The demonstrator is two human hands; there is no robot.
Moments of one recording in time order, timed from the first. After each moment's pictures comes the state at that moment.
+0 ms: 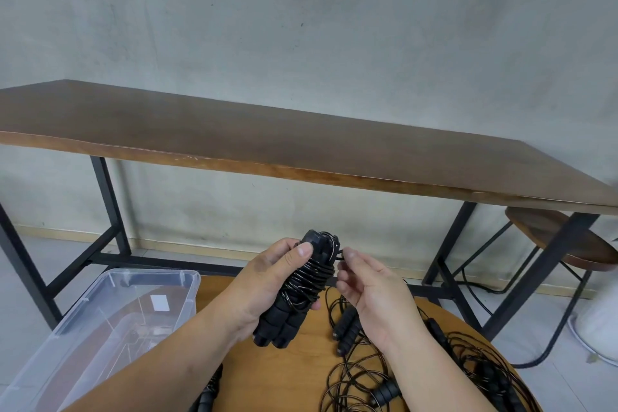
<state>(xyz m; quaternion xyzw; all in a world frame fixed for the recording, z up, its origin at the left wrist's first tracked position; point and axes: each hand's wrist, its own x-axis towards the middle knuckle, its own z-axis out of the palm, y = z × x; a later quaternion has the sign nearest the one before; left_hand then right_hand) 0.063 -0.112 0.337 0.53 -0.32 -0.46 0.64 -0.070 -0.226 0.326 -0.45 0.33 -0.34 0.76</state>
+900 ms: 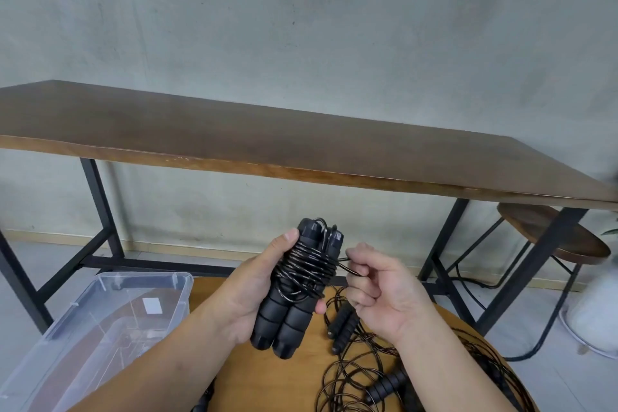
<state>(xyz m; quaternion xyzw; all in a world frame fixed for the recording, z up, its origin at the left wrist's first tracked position) 0.056 -0.116 0.347 0.42 -0.25 -0.59 0.65 -0.083 -0.236 0.351 -0.37 0.28 -0.25 0.85</state>
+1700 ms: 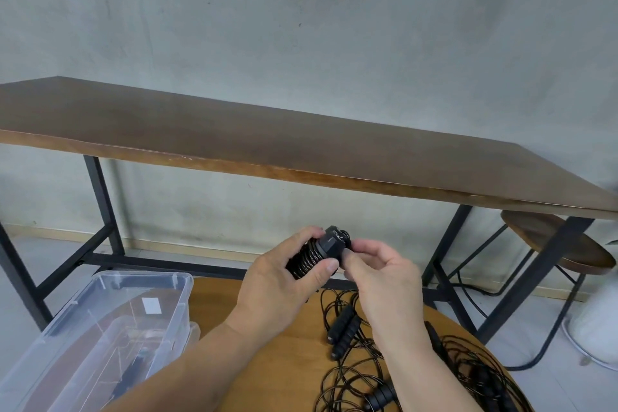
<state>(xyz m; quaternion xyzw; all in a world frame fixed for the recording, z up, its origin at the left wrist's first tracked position) 0.052 -0.131 0.323 0.65 -0.47 -0.16 0.58 -0.076 -0.211 0.359 -0.64 0.39 -0.41 0.52</state>
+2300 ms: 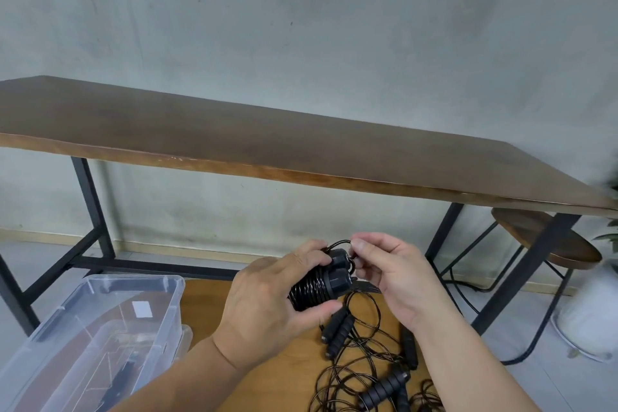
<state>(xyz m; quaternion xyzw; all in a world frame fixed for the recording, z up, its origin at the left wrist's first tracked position) 0.050 -0.126 0.312 0.65 -0.61 0.15 0.42 -0.093 -0.258 0.365 -0.58 0.33 -0.32 0.67</state>
